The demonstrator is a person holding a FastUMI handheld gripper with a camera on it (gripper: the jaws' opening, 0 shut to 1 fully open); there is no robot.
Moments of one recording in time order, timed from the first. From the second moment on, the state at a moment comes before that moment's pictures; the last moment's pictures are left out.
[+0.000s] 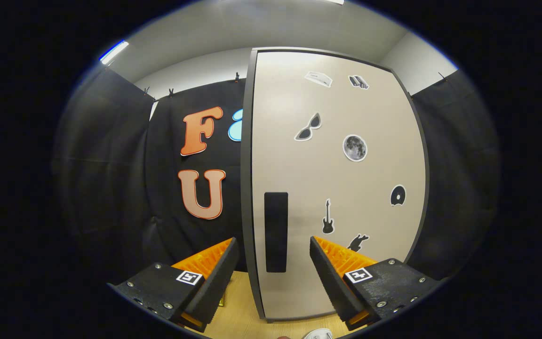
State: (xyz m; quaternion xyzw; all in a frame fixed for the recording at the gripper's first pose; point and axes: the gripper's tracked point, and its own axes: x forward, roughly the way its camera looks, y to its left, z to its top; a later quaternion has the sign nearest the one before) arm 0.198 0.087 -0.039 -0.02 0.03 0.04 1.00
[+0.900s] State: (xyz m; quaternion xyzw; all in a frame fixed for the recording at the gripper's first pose) arm 0.248 0.089 -0.055 -0.03 0.04 0.01 1.00
